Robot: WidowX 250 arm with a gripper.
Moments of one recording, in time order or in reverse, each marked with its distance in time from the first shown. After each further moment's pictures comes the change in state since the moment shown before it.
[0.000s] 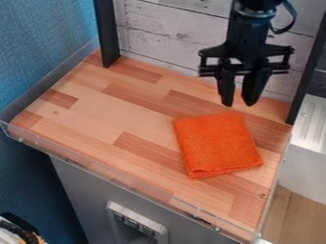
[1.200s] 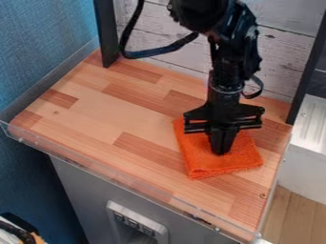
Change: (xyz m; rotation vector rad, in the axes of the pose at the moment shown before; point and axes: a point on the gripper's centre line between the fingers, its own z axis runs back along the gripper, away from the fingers) arm 0.000 0.012 -0.081 -0.045 -0.046 -0.003
